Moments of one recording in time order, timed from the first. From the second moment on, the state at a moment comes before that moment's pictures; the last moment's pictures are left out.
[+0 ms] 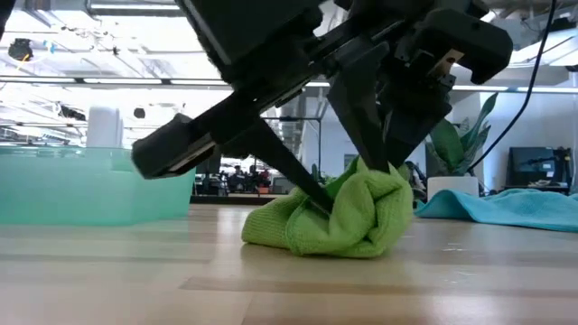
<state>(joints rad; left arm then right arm) -0.47 2.16 1.54 -0.38 -0.38 1.18 0.25 1.76 1.12 -0.52 -0.09 0.16</state>
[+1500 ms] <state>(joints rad) -0.48 2.03 1.44 -0.36 -0.15 0.18 0.43 1.82 1.12 -0.50 -0.31 0.68</state>
